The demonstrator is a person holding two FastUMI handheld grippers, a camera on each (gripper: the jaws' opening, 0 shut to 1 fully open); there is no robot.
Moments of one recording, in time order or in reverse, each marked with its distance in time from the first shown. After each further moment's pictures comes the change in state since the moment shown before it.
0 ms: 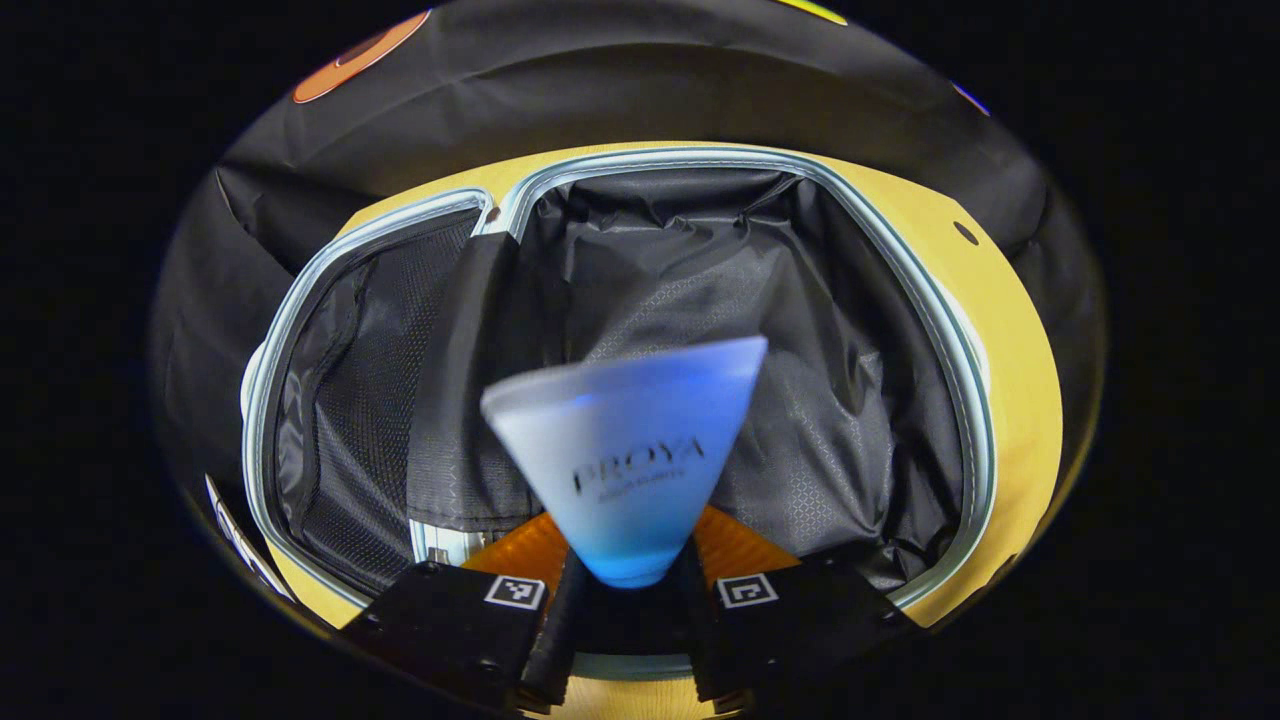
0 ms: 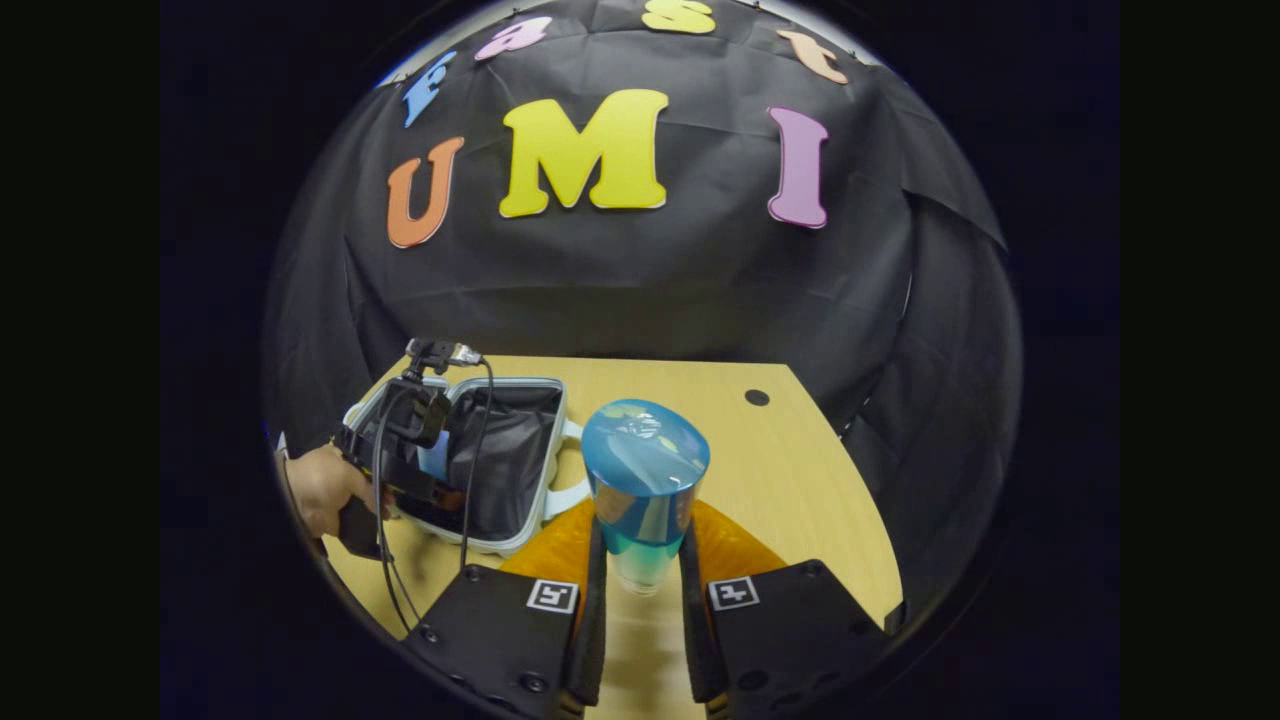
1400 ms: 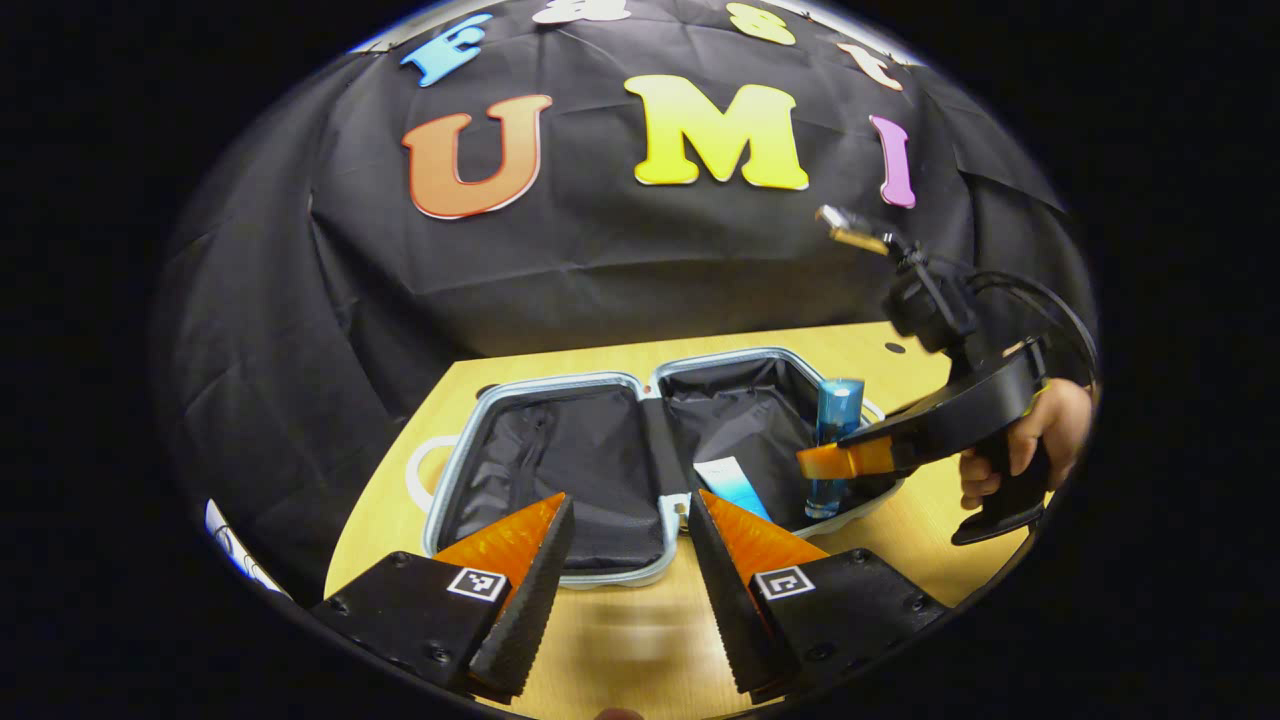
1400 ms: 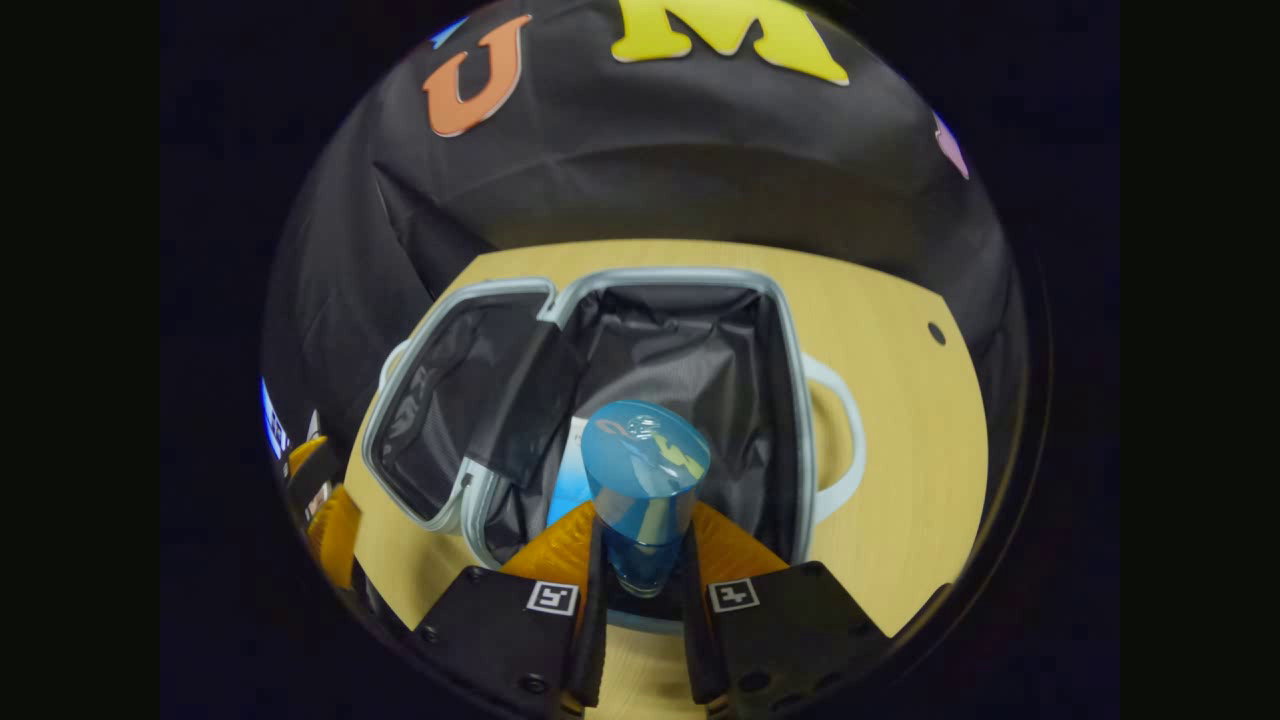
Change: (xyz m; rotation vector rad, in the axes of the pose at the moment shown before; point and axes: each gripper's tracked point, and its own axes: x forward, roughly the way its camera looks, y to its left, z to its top) left arm -0.178 0.123 -0.014 0.025 -0.667 -0.014; right arm 0.130 0.214 -0.068 -0.018 0.457 0.254
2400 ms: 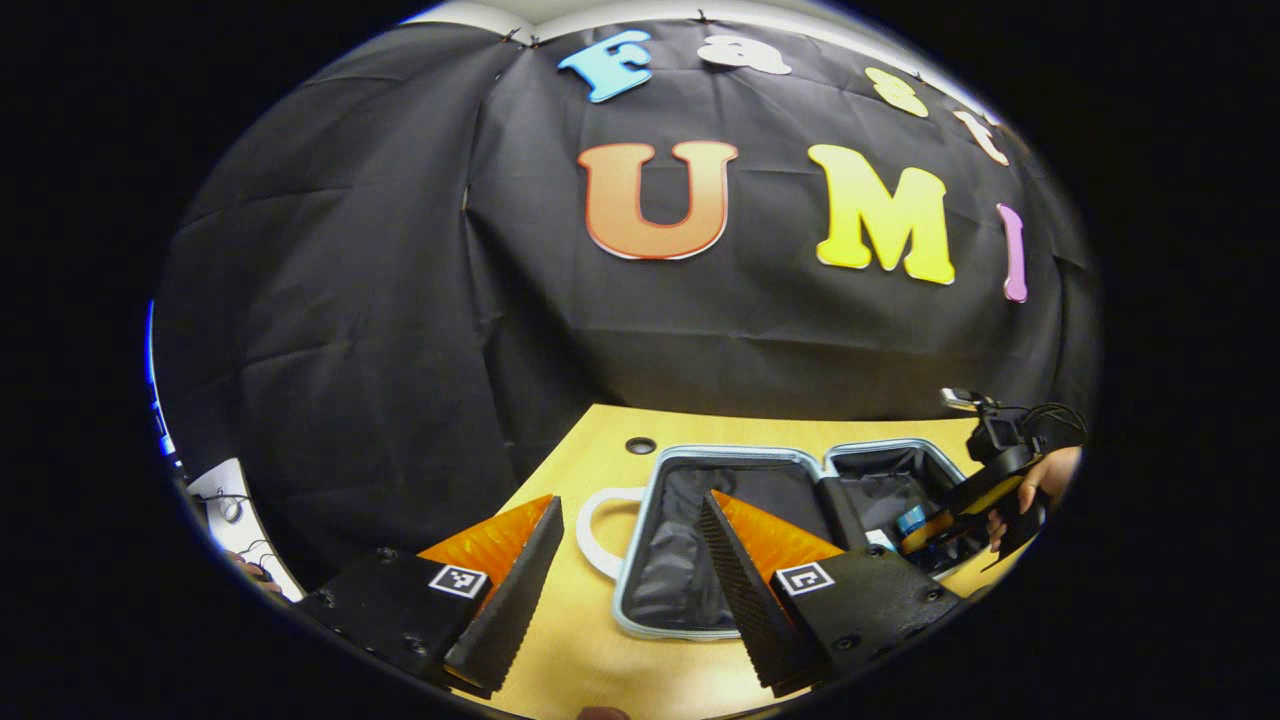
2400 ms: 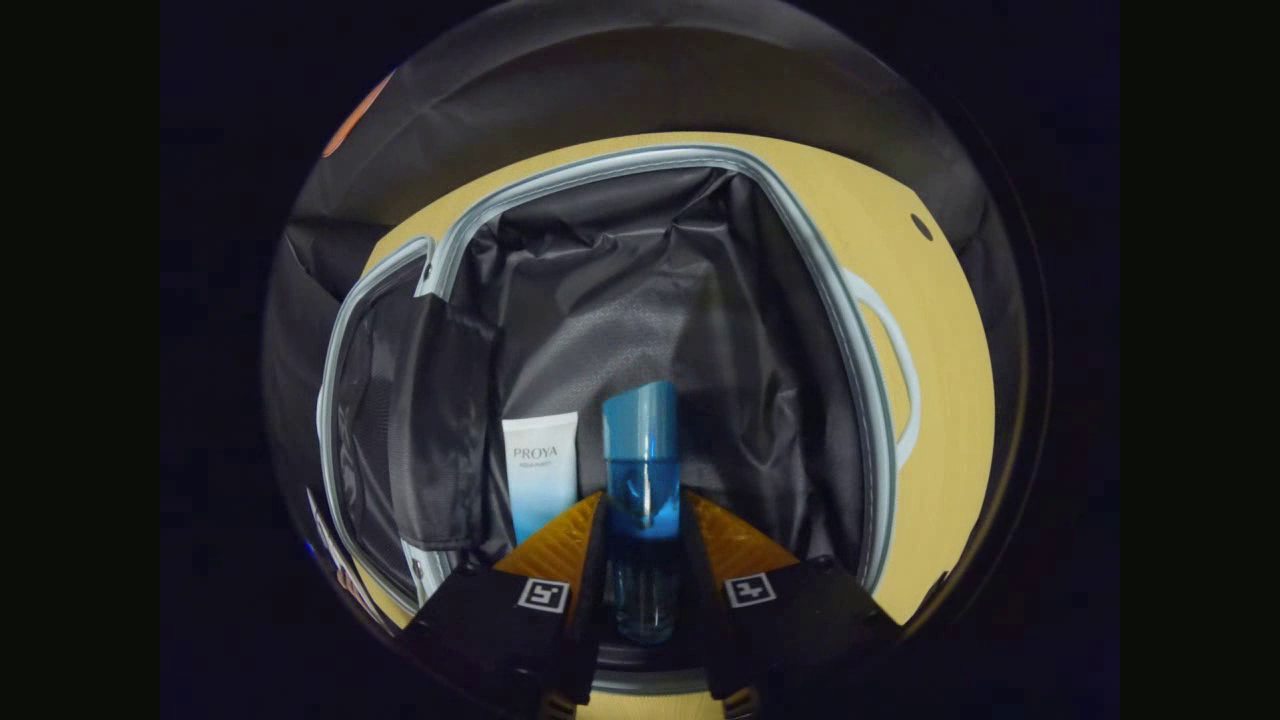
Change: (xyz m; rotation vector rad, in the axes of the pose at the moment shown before) left arm 0.004 0.182 0.022 -0.181 -0.137 0.264; right arm 0.059 -0.001 -0.005 0.232 0.253 -0.144
